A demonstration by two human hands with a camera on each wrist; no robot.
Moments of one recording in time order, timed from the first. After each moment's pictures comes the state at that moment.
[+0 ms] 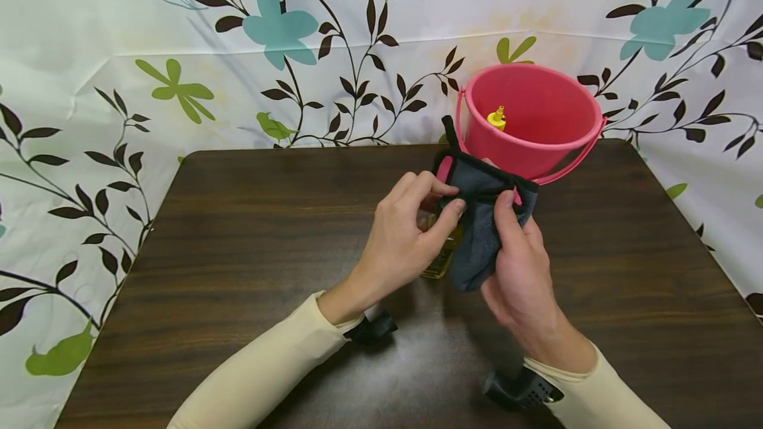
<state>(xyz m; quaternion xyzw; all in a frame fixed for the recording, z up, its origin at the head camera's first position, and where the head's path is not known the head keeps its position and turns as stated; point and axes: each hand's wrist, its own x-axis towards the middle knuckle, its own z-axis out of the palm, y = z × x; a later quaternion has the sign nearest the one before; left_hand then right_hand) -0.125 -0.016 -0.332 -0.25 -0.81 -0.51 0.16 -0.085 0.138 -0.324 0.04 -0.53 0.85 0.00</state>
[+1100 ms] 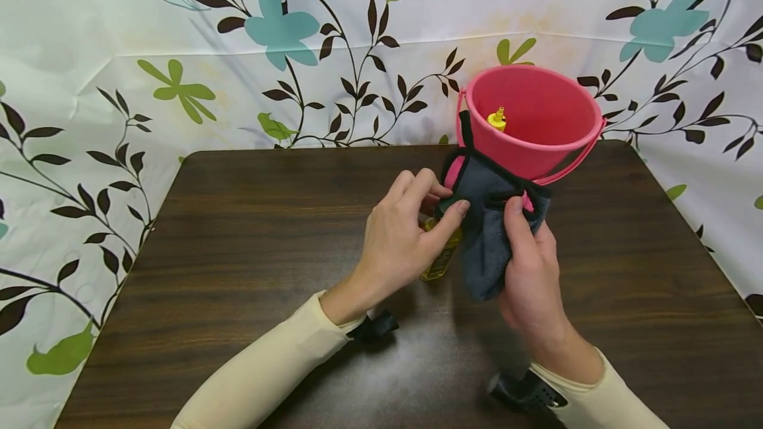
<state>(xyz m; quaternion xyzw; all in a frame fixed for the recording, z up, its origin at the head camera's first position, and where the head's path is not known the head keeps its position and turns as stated) -0.123 -0.015 -0.331 -0.21 -0.85 -0.45 0.19 -0.075 0.144 -0.323 0.01 -0.59 0.80 0.06</state>
